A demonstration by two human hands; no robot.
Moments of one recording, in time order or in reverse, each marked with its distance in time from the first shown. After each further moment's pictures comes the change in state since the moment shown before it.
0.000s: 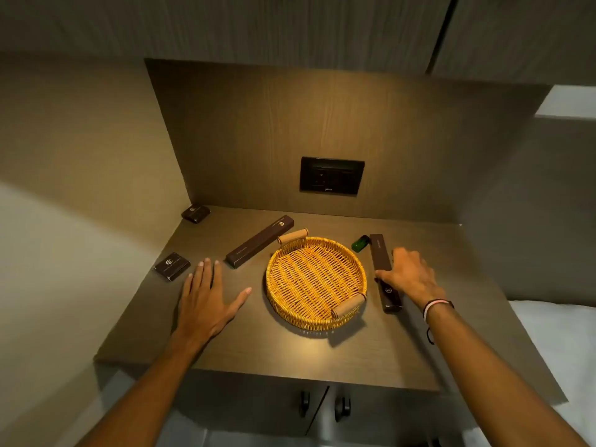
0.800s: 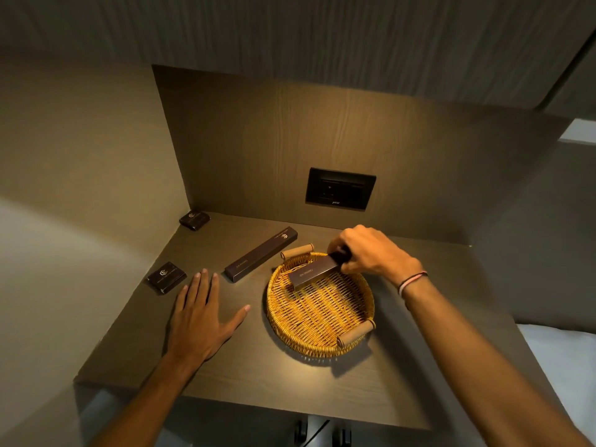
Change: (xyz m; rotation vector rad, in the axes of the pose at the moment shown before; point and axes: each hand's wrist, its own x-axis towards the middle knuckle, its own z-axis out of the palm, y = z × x) left_hand 0.000 -0.011 0.034 0.031 0.020 -0.011; right_hand 0.055 -0.105 -0.004 -0.363 -0.170 -0.664
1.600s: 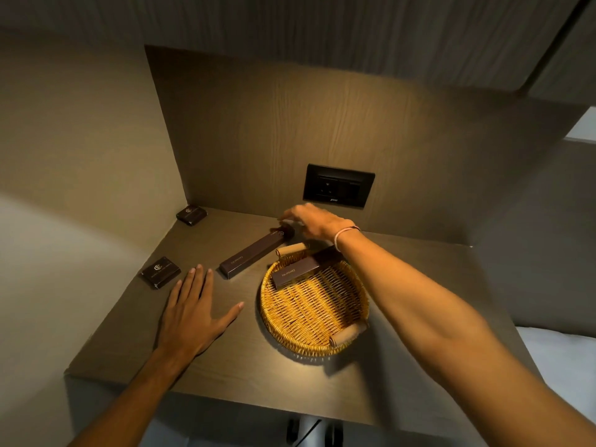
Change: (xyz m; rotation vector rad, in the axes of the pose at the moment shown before) left_hand 0.018 -0.003 -0.003 -0.001 -0.014 -0.001; right_hand 0.120 -0.027 0.000 0.153 -0.087 -0.075
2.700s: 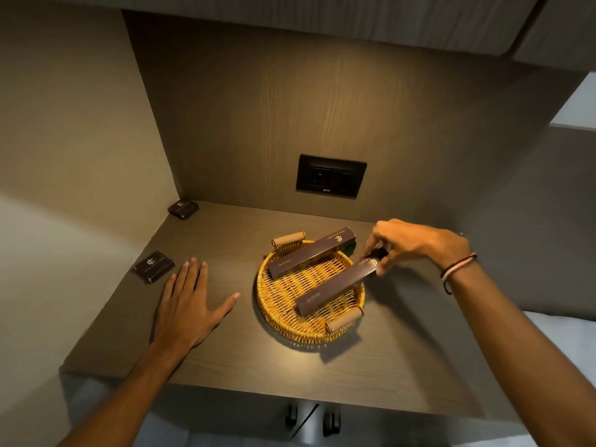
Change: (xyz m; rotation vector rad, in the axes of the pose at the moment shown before) left_hand -0.018 0.004 0.004 -0.036 -0.025 -0.036; right_hand -0.146 0.083 -0.019 -0.019 -0.243 0.072
